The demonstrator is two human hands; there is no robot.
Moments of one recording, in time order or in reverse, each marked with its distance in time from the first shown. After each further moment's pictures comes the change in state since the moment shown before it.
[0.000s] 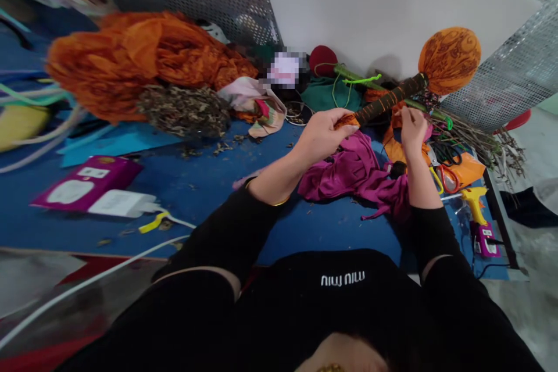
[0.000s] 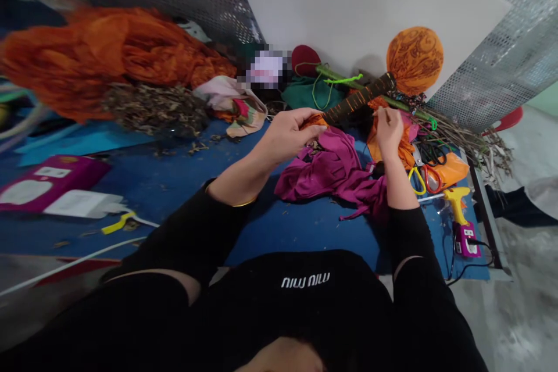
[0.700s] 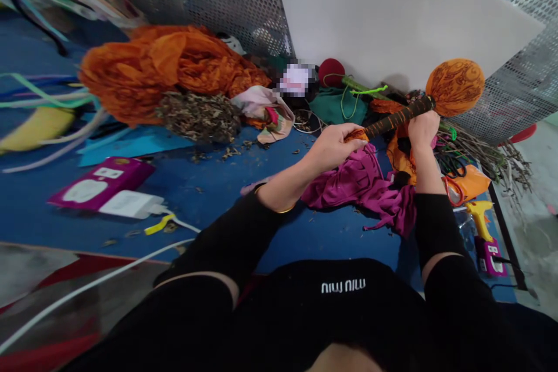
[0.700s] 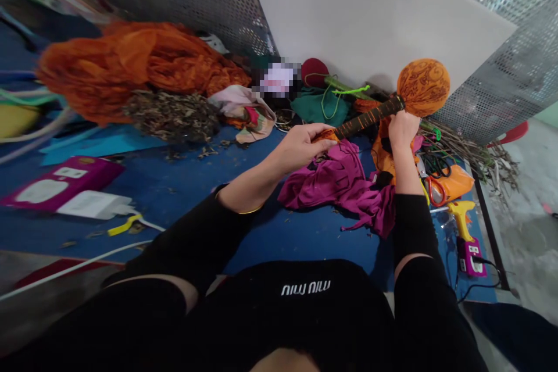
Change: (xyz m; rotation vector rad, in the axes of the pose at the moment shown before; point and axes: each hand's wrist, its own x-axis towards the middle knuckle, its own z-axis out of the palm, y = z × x) left_hand 0.004 -0.006 0.008 -0.119 -0.061 -0.032; right_hand 0.054 0.006 -0.010 -0.934 0.036 -0.189
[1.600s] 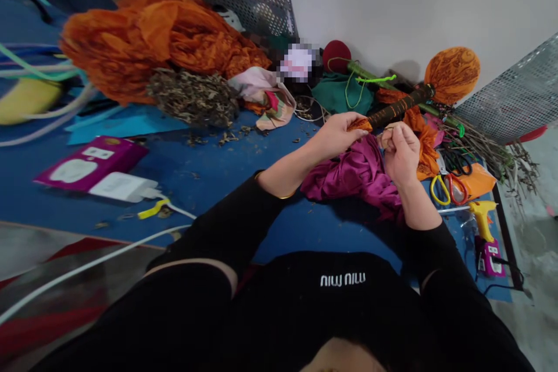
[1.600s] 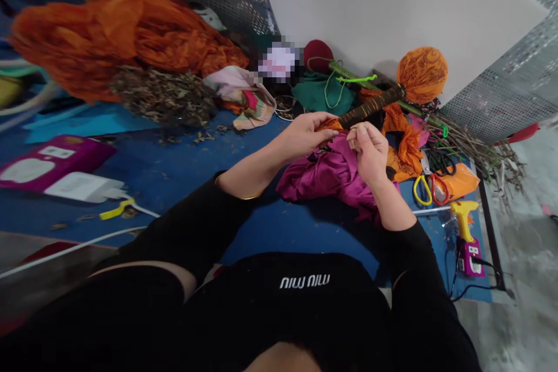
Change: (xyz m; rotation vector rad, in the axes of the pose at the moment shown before) left_hand 0.010 -0.015 0.002 -0.109 -0.029 -0.074; right_hand -0.119 -0.084 -0.029 1.495 -0.205 -0.005
